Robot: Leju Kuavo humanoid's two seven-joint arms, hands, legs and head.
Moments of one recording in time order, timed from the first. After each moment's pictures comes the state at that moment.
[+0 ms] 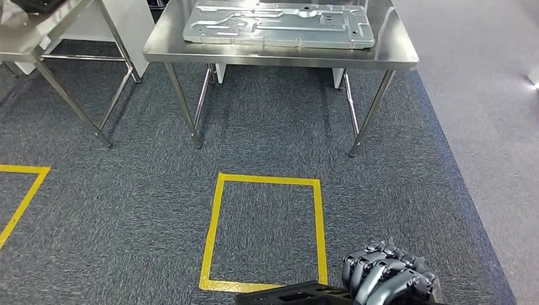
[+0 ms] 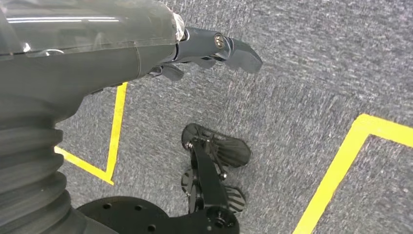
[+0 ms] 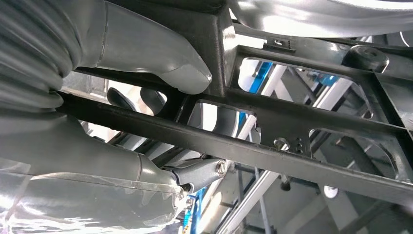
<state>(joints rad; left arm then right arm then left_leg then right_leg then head) -0.06 -0.04 1.35 -0.24 -0.93 -0.01 -0.26 0.23 -0.10 0.33 -2.20 0.02 0.32 -0.69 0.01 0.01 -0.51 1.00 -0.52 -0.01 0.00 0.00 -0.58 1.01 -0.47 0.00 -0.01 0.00</state>
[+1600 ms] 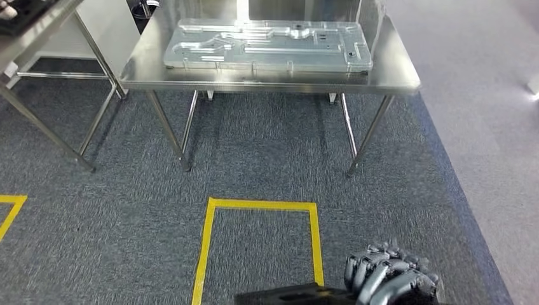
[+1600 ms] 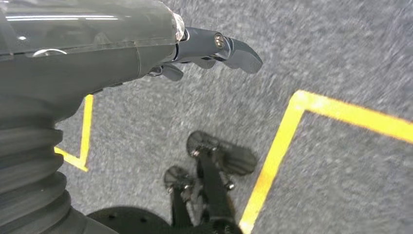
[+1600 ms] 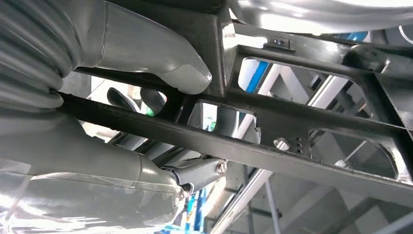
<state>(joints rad) -0.05 -0.04 1.35 -0.24 -0.93 -0.01 -0.26 0.24 -0.10 0.33 -2.21 0.03 0.29 -0.69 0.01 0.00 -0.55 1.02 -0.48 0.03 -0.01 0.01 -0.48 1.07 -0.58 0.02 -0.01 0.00</state>
